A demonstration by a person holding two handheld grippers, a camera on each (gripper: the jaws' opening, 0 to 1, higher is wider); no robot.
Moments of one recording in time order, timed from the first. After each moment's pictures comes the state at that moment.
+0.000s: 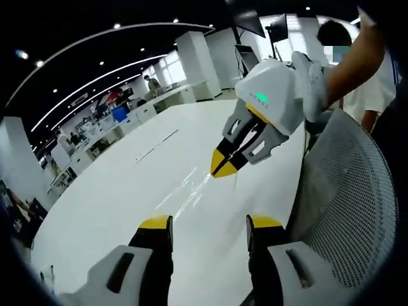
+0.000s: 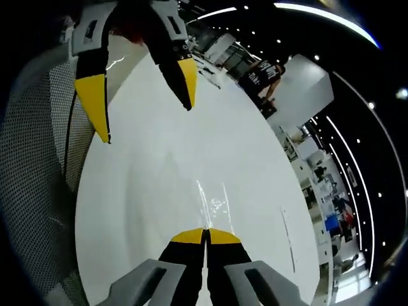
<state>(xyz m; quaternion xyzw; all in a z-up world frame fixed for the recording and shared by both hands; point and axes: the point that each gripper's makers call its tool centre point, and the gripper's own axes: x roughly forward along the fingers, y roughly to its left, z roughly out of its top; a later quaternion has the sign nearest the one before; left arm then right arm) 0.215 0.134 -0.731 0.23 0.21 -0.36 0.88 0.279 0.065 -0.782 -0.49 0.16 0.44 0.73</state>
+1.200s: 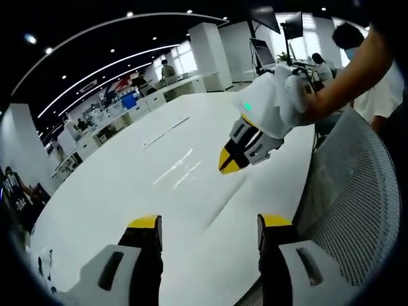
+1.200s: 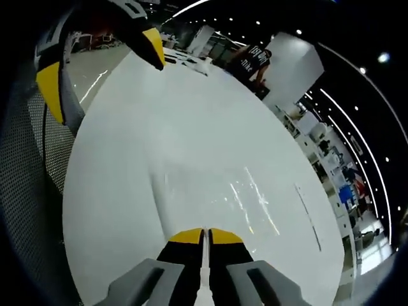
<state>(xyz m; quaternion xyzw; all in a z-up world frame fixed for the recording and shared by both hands) 0.217 0.151 -0.740 0.22 0.24 -0.33 0.89 0.290 0.066 -0.819 -0.40 0.23 0.44 0.77</state>
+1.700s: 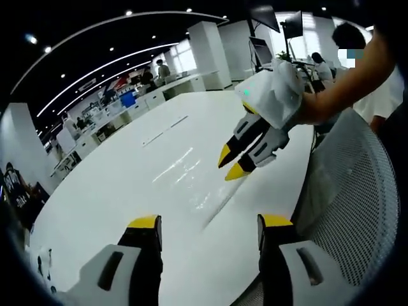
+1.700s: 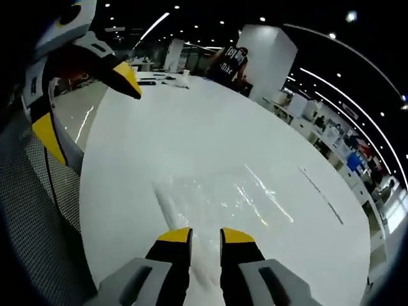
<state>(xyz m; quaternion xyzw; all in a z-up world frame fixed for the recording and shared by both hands) 0.214 0.150 -0.742 0.22 0.25 -0.34 0.88 0.274 0.069 -0.810 -0.26 0.26 0.45 0.81</state>
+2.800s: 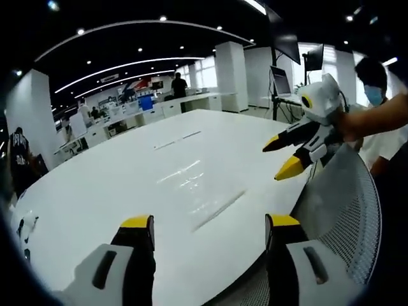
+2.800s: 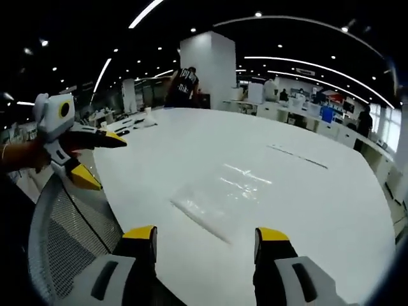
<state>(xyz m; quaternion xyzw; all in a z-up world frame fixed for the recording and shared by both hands) 0.188 0.162 -0.725 0.10 0.21 -0.31 0.92 0.208 -0.004 -0.764 -0.09 0.28 0.36 0.88</state>
